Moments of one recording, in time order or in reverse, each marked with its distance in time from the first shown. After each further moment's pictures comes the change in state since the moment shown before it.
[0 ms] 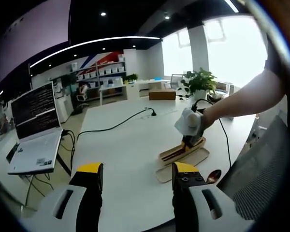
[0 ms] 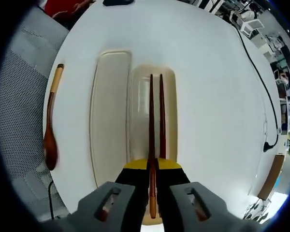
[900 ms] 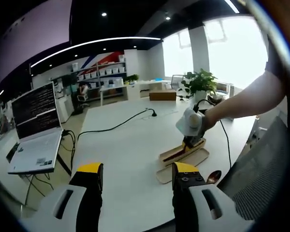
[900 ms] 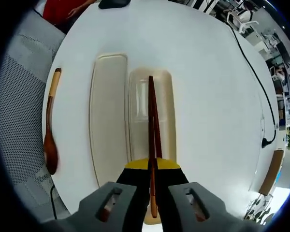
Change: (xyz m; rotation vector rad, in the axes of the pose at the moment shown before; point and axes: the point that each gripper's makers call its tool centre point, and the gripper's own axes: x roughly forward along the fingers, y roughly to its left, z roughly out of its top) left arm 0.000 0.002 0.000 -0.006 -0.005 0.004; right arm -0.001 -0.002 0.002 0.037 -0.008 -0.029
